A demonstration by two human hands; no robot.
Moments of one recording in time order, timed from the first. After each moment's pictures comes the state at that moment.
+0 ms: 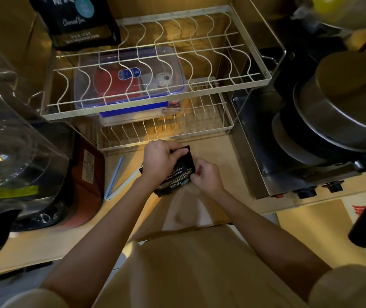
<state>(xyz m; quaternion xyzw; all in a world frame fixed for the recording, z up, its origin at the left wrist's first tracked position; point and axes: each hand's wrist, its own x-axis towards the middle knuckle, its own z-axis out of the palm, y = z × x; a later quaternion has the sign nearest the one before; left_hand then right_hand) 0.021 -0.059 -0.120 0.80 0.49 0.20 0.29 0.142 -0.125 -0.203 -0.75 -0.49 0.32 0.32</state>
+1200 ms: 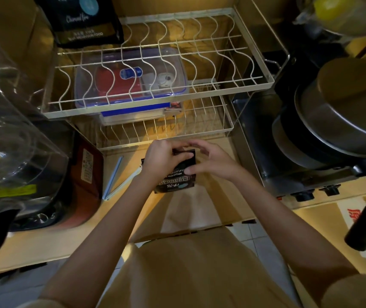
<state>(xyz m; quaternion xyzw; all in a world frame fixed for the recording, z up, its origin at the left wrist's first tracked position) 0.019 -0.051 -0.118 0.82 0.43 0.20 0.32 0.175 -0.103 -0.137 -0.59 -0.50 0.54 0.32</state>
